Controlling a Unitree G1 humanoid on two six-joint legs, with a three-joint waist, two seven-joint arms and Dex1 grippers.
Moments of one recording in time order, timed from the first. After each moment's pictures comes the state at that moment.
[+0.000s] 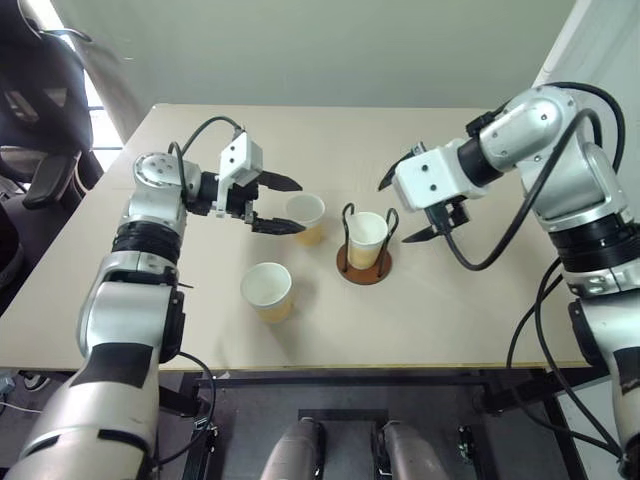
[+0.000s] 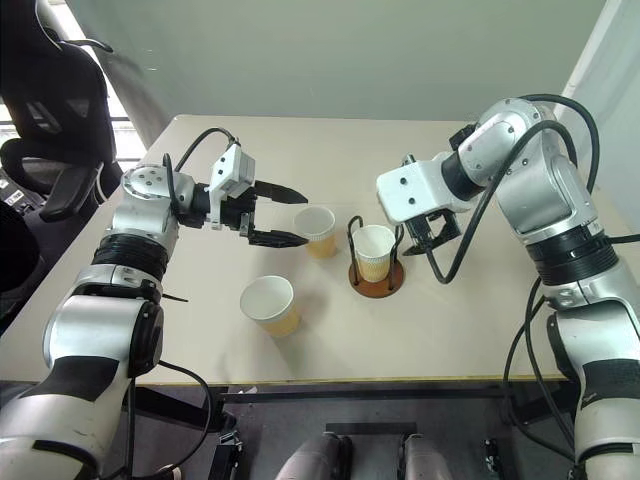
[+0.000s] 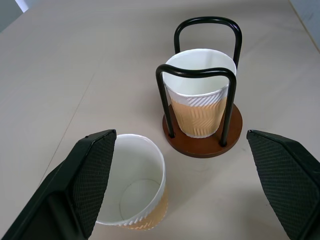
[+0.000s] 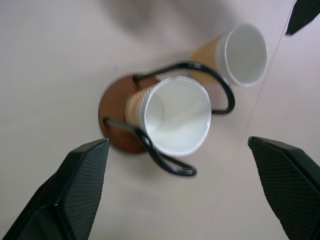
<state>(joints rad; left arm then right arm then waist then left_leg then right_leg) -1.22 0.58 -0.06 1.10 -0.08 -0.17 -1.55 -1.22 -0.70 0.41 0.15 -0.17 0.11 1.57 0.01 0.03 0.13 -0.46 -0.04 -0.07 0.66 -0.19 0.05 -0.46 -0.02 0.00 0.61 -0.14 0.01</state>
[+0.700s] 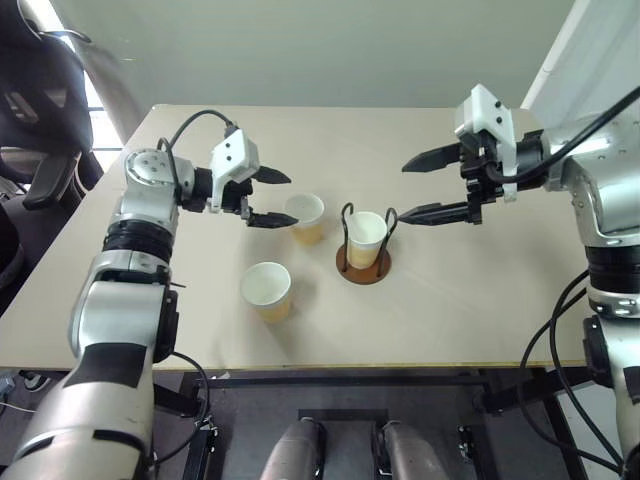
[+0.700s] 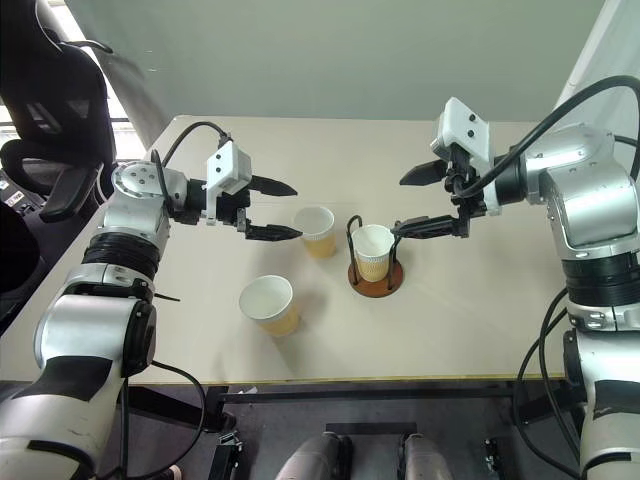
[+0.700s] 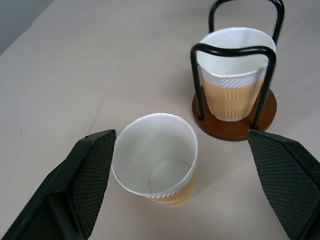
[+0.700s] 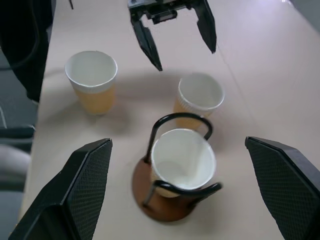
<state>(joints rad) -1.22 0.60 -0.07 1.10 -0.01 -0.23 -1.46 -1.06 -0.75 0.14 0.00 0.22 0.78 1.38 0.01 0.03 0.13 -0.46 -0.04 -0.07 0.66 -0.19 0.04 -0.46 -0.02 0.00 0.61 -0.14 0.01</state>
